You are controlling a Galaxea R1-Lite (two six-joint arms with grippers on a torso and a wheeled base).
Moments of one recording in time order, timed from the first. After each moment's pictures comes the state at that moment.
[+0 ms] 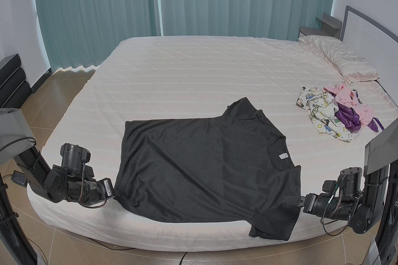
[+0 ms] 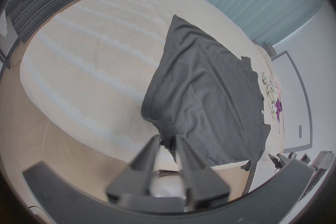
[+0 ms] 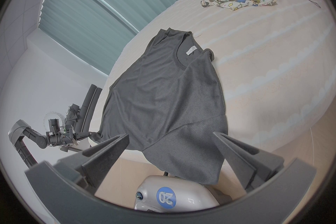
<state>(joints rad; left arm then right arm) -0.07 2.01 -0.52 -0.53 -0.18 -0.48 0.16 2.25 -0.04 -1.55 0.32 0.54</state>
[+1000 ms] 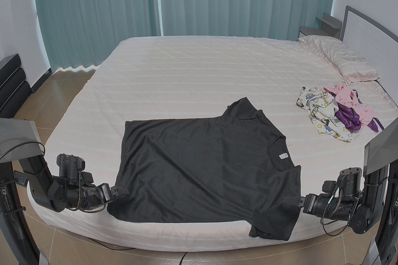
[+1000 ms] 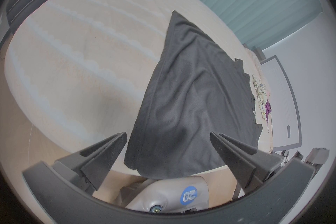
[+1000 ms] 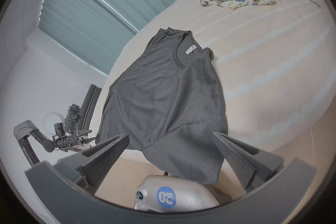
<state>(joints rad) 0.01 2.15 -0.44 -0.81 -0.35 -0.45 0.16 2.25 -0.04 -1.55 0.32 0.55</state>
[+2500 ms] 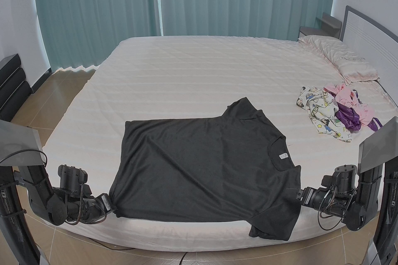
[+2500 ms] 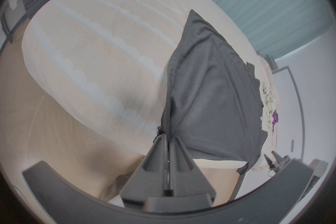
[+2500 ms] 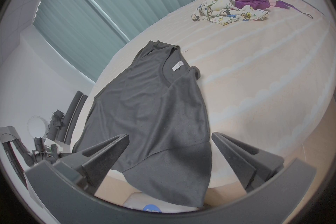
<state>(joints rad) -0.05 2.13 -0.28 -0.91 -0.23 -0.62 0.16 2.30 -0.12 -1.55 0.15 0.53</state>
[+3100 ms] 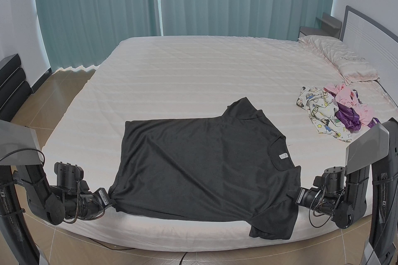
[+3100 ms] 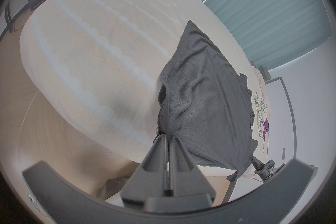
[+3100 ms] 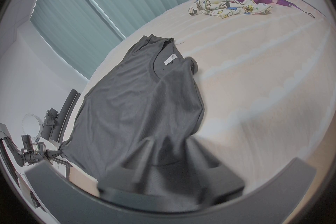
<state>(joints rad) -0.02 2.12 -0.28 -0.99 -0.26 -0.67 0.16 2.44 -0.25 -1.55 0.12 0.51</state>
